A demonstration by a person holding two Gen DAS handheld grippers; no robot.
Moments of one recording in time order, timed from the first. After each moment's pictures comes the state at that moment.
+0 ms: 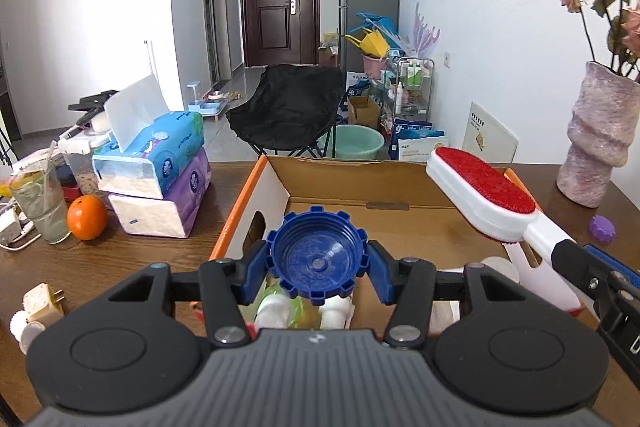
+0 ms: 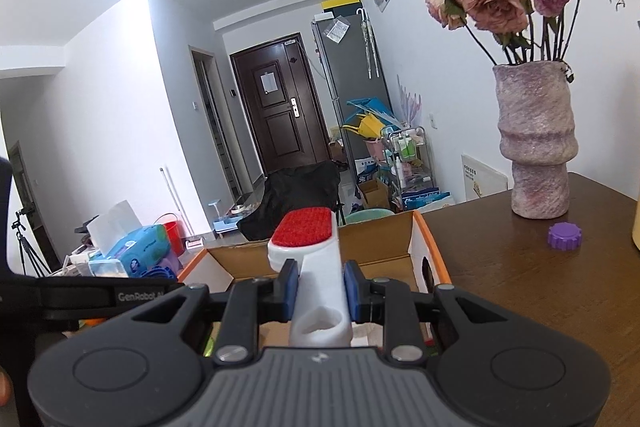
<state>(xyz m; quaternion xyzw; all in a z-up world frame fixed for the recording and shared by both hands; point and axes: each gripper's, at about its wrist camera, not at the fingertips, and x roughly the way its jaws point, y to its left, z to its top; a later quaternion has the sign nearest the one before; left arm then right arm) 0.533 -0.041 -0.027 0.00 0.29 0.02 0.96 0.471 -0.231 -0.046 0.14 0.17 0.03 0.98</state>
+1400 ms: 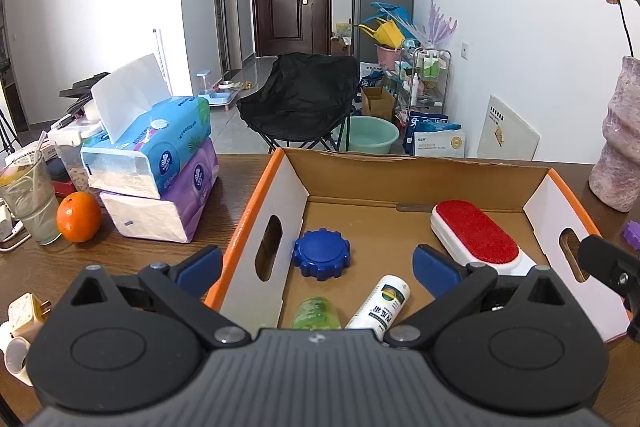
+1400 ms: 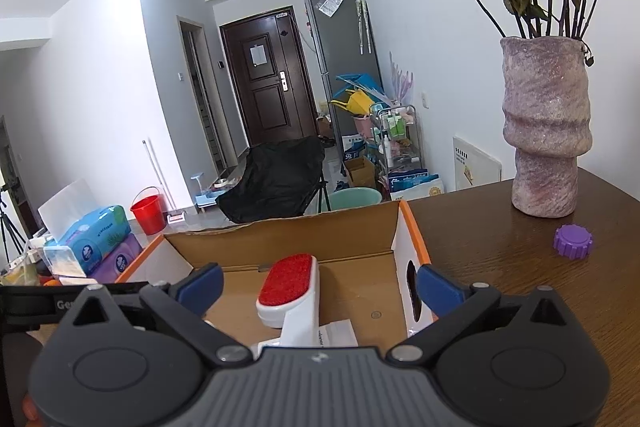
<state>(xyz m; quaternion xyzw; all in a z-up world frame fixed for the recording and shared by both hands) 0.576 -0.023 -0.051 0.00 0.31 0.03 0.95 0.530 -0.246 -0.062 0.12 0.21 0.02 0.97</state>
